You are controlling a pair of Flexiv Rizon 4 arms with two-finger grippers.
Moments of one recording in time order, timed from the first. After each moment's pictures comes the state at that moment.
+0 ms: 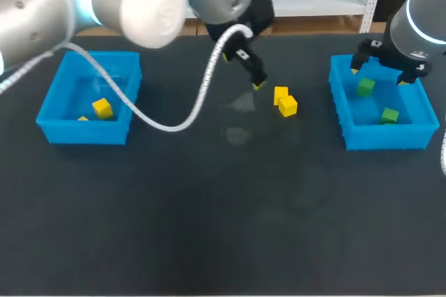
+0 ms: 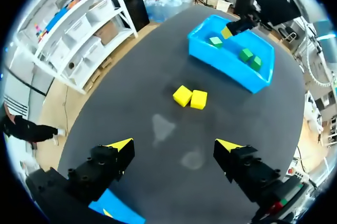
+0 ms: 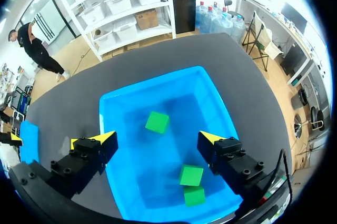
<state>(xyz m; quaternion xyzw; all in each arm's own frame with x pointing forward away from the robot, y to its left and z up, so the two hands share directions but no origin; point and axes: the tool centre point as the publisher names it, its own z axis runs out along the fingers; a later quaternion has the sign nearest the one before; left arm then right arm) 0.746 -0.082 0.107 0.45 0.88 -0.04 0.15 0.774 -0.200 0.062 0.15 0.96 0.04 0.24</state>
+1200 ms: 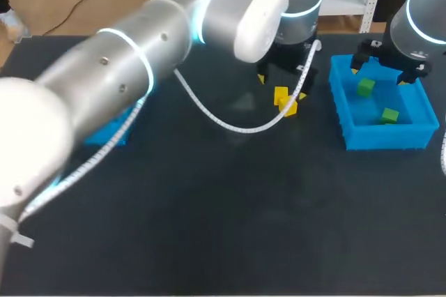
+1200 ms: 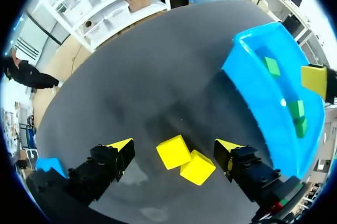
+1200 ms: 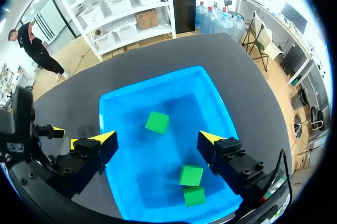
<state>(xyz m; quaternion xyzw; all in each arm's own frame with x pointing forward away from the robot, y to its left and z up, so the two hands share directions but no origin) 0.801 -0.171 0.013 0.27 0.96 0.00 0.10 0.774 -0.200 0.062 0.15 0.96 0.04 0.24</state>
